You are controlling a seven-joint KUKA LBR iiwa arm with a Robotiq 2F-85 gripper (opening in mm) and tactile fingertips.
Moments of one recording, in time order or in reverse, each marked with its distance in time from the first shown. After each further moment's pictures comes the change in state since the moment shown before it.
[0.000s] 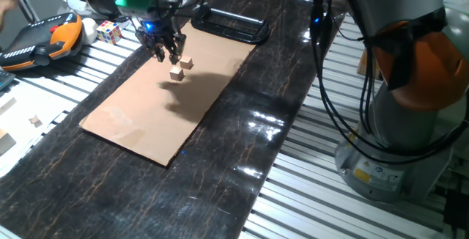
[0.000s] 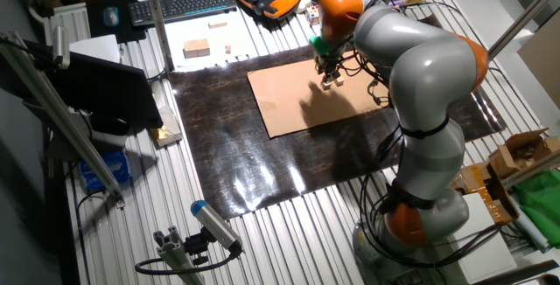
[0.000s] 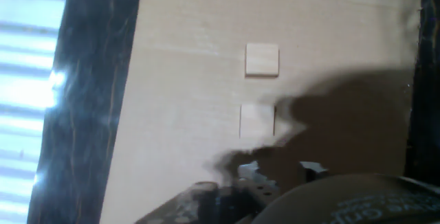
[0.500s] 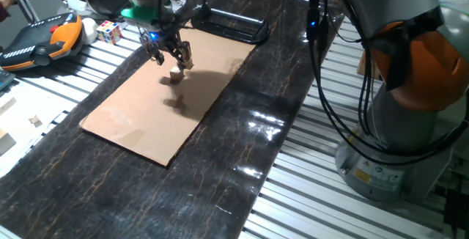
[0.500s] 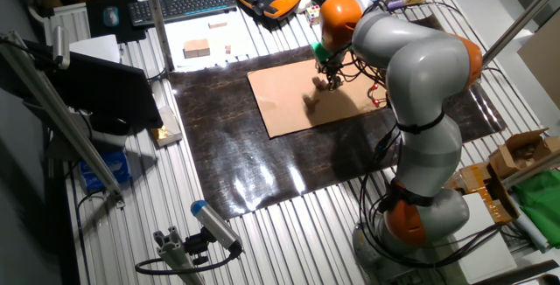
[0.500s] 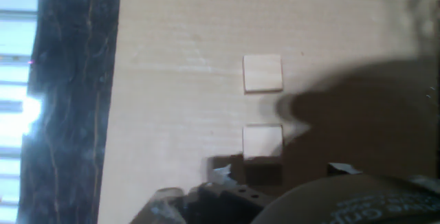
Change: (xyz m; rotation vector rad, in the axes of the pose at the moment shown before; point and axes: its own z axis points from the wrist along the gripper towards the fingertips) arm -0.018 0.003 0.037 0.010 -0.053 0.091
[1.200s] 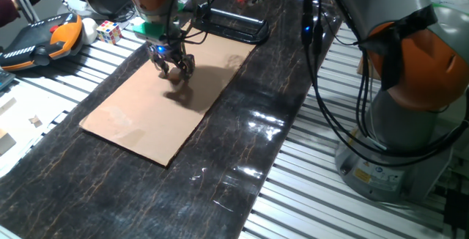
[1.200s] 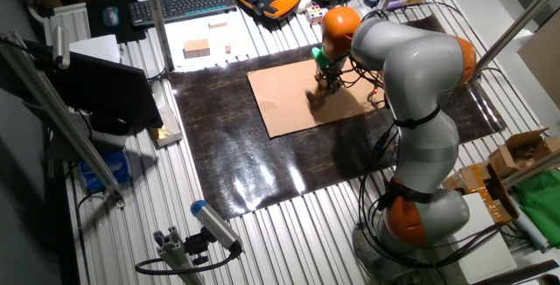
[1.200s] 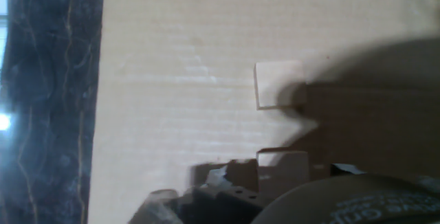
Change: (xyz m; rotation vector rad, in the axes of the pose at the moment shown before) arm -0.014 0.008 0.059 -0.027 0.002 0.046
